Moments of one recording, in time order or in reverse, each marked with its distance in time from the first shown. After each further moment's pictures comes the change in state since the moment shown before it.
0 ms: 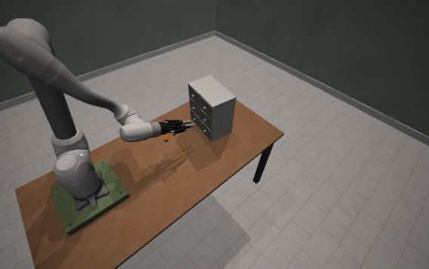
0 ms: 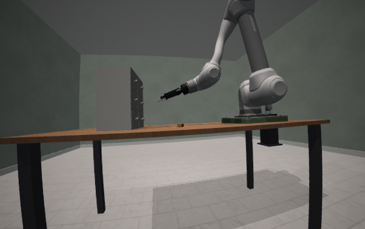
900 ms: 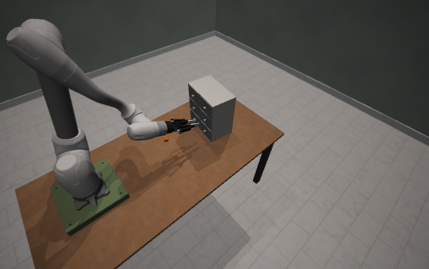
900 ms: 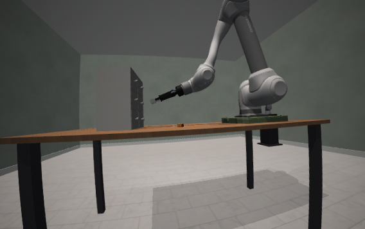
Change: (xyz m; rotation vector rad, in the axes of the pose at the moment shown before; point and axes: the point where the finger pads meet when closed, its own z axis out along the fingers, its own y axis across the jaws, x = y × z) arm 0.002 0.000 0.039 0.000 0.000 0.000
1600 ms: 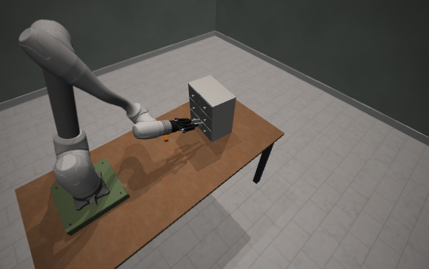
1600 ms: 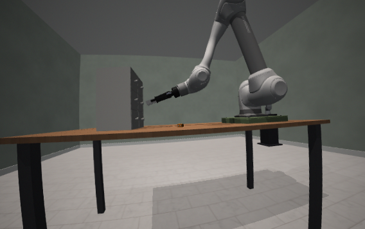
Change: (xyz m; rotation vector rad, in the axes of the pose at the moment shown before) arm 0.002 0.000 0.029 0.000 0.000 0.000
